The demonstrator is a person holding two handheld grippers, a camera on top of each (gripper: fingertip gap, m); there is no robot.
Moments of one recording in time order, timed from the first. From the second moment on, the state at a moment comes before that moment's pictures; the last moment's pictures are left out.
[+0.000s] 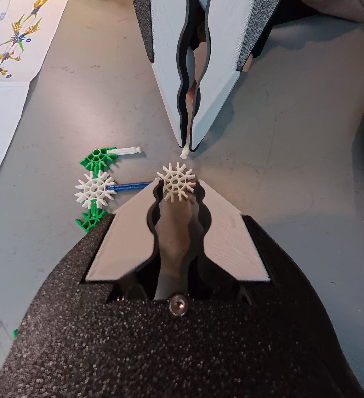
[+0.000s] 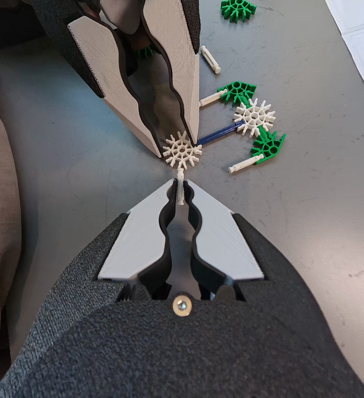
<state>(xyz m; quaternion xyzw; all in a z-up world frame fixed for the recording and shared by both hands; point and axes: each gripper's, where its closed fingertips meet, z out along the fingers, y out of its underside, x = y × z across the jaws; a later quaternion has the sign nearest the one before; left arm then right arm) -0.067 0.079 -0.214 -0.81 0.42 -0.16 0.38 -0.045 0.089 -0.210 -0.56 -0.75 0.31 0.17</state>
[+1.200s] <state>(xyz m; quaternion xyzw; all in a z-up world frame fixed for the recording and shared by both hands) -0.066 0.080 -0.215 -0.81 0.42 -0.14 0.38 -0.056 0.082 -0.199 -0.62 -0.71 0.26 0.22</state>
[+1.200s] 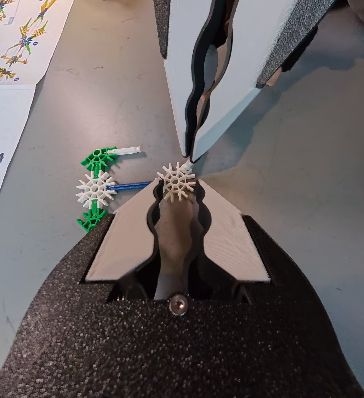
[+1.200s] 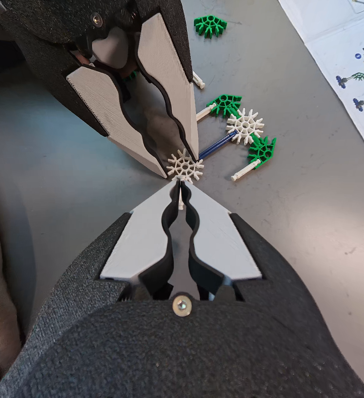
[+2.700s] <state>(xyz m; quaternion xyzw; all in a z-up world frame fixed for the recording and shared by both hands) -0.072 0.079 -0.212 -0.82 0.37 -0.20 0.38 -0.065 0.079 -0.211 -0.58 -0.78 0.19 0.13</state>
